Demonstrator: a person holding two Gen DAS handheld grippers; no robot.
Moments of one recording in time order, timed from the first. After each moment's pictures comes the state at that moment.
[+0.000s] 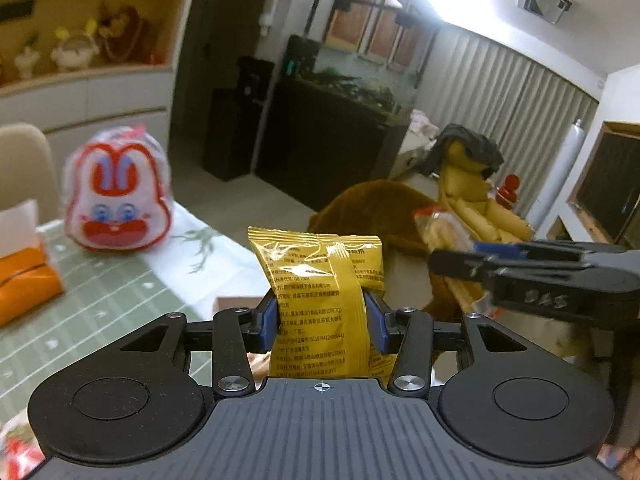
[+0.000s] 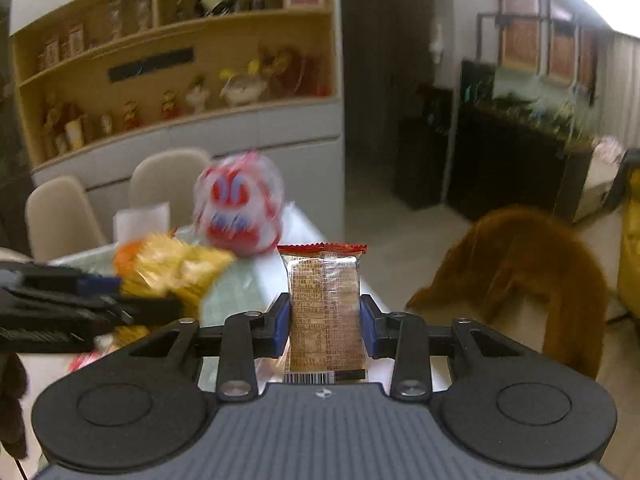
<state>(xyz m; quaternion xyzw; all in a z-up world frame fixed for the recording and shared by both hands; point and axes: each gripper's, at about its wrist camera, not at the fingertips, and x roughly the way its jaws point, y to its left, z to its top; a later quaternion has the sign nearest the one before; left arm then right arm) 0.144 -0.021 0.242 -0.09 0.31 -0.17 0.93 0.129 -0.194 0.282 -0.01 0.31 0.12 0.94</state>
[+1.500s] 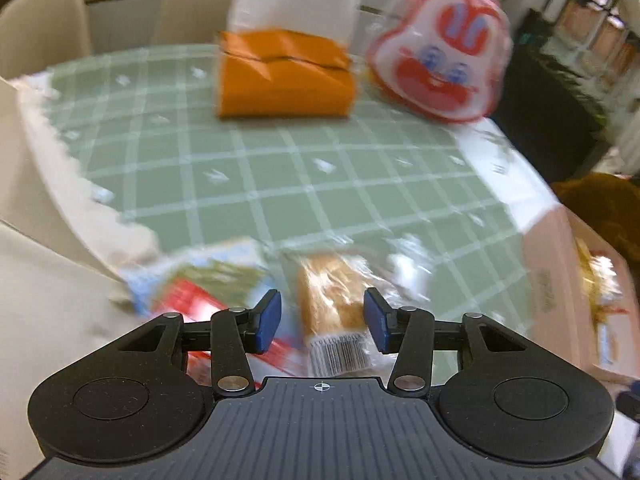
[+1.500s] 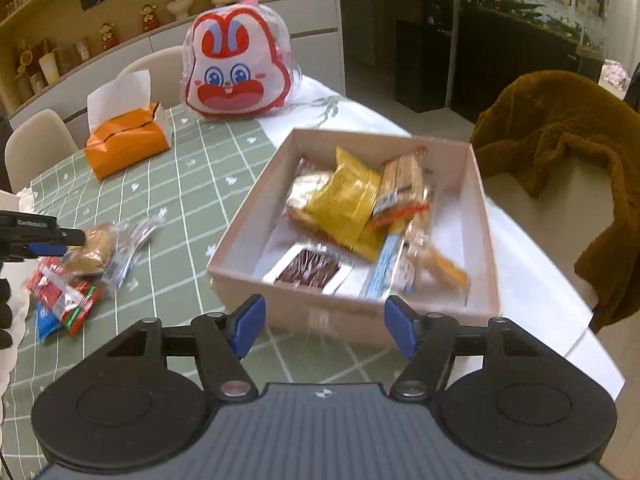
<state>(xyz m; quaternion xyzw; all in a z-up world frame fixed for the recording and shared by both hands) 0.113 0.189 0.051 -0.20 0.42 0.09 0.88 0.101 -0.128 0.093 0.00 0.43 0.12 0.90</state>
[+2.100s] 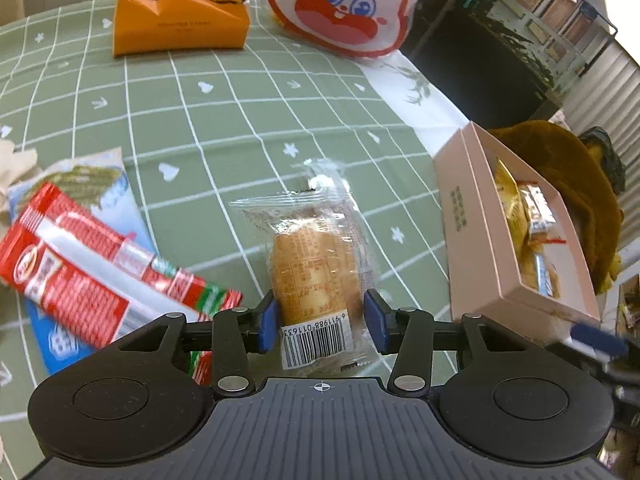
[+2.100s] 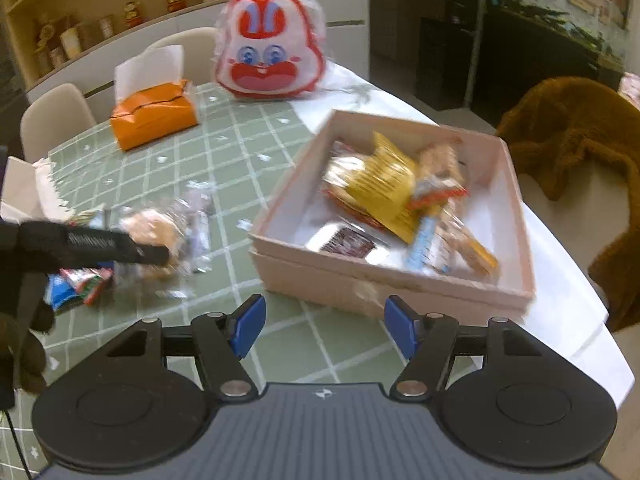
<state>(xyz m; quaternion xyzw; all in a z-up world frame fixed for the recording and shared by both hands) 0.106 0.121 0.035 -0.22 0.45 0.01 0.86 0.091 -0.095 0.100 -0.04 0.43 0.15 0.89</state>
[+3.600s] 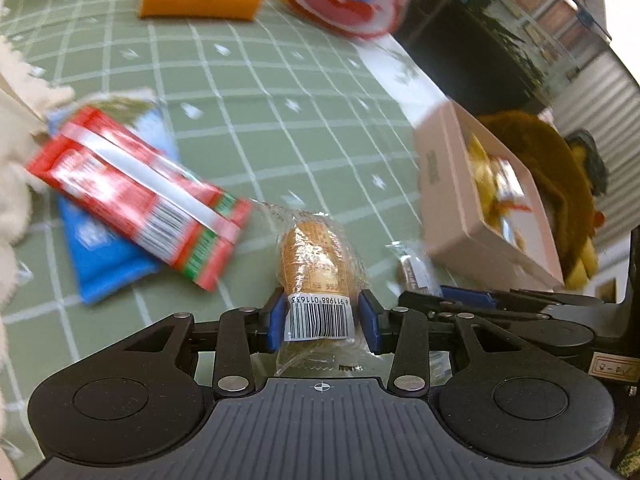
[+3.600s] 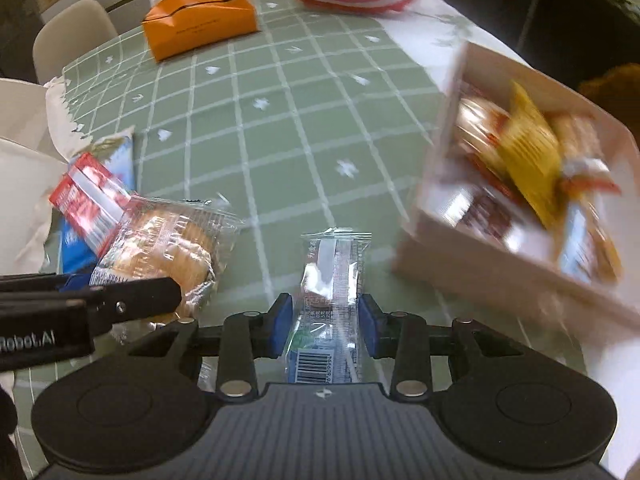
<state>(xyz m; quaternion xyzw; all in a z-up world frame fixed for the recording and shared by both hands) 0.056 0.117 0.041 -0.25 0.47 -0.02 0.84 0.112 -0.024 0.057 -0.07 0.54 0.17 0.82</state>
